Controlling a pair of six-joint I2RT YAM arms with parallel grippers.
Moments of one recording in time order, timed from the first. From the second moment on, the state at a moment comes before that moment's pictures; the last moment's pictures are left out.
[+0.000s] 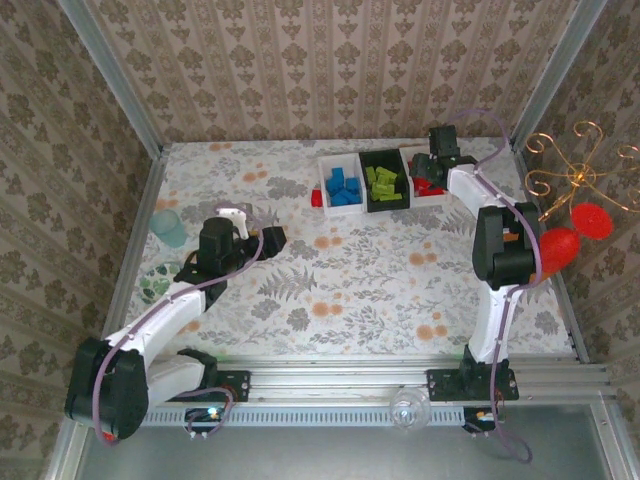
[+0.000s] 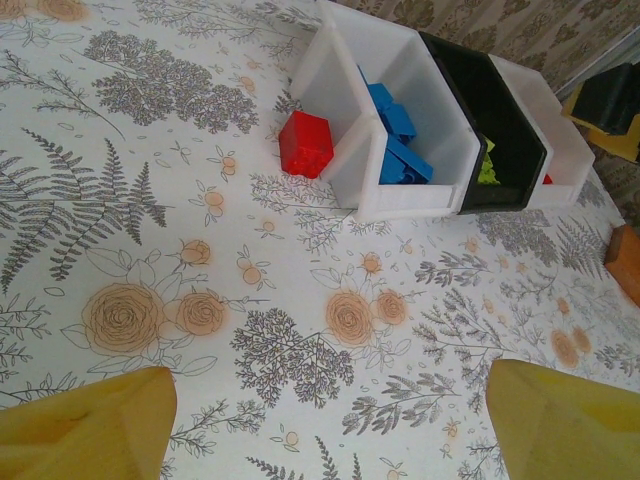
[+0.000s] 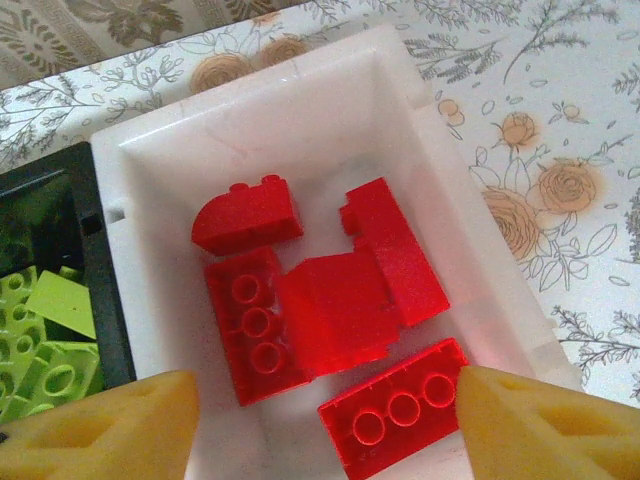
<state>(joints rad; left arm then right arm) -0.39 1.10 0.55 0.08 0.23 -0.48 0.06 2.04 1.61 -0.39 0.16 0.31</state>
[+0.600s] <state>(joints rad) -0.29 1.06 0.53 0.03 0.19 -0.46 0.66 2.00 1.65 -0.30 -0.02 0.24</state>
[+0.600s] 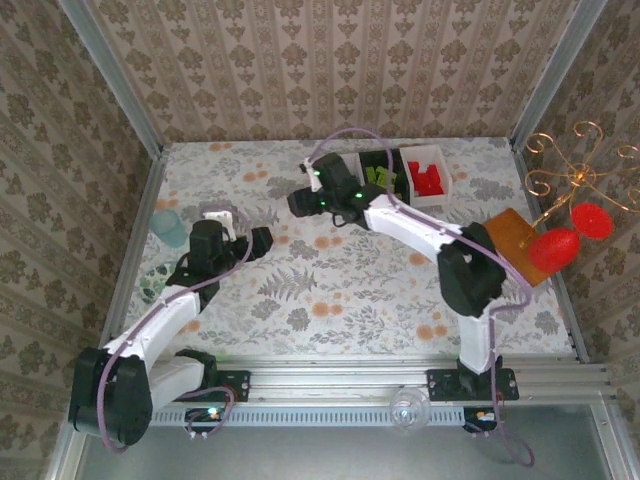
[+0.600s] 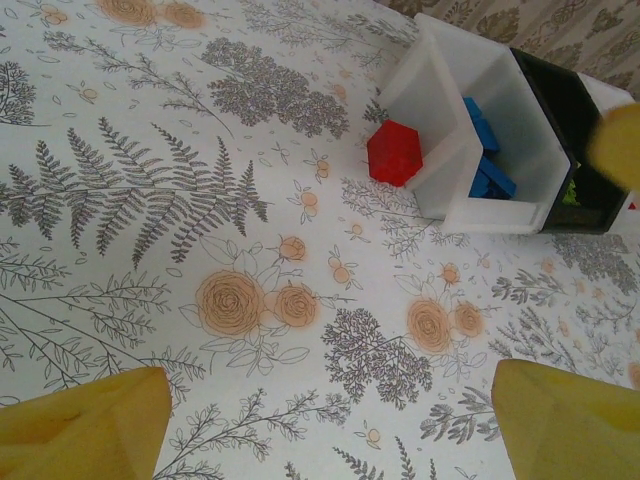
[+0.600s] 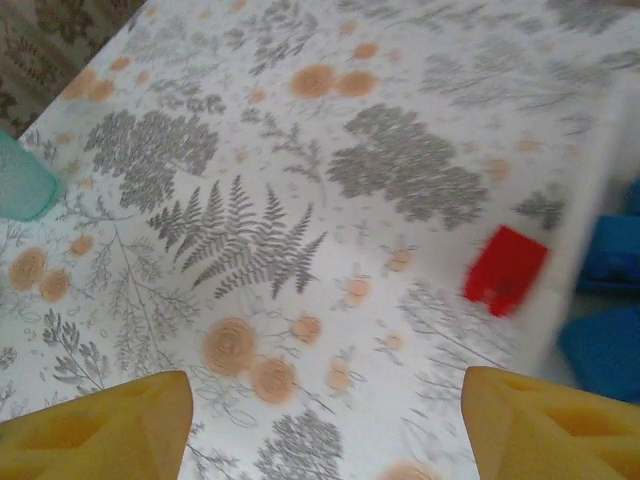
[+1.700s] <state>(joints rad) -0.29 1.00 0.51 0.01 0.20 -0.46 0.61 2.51 2.26 -0.67 0.24 0.35</state>
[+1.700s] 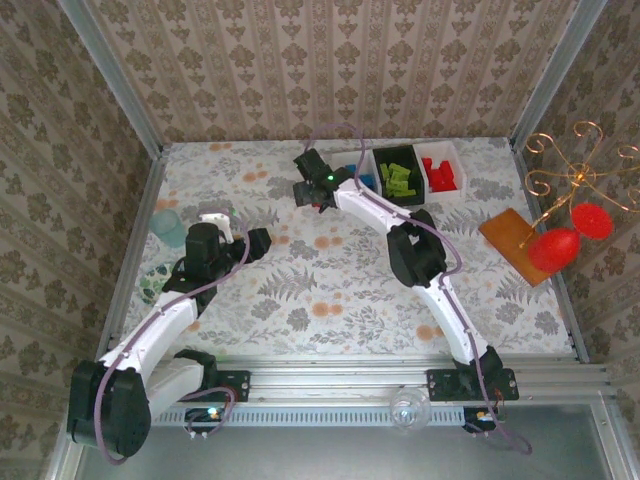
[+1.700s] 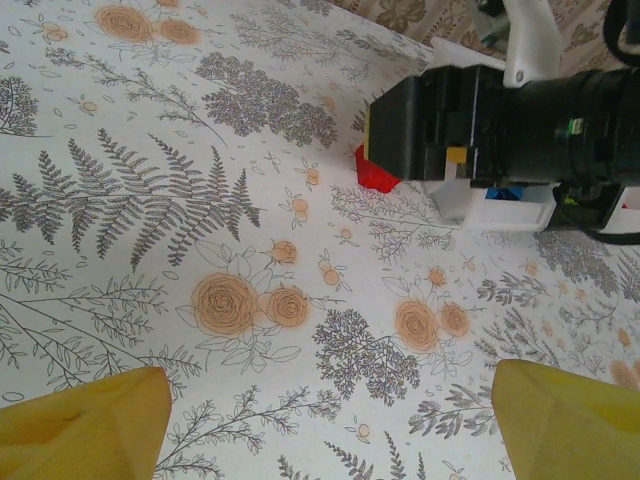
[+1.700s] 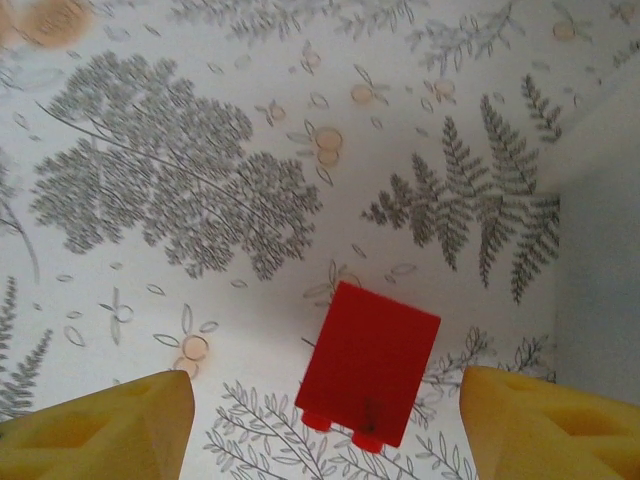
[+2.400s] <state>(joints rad) -0.29 0.99 0.51 0.01 0.21 -0.46 0.59 2.67 2.47 -0.79 0.25 0.40</state>
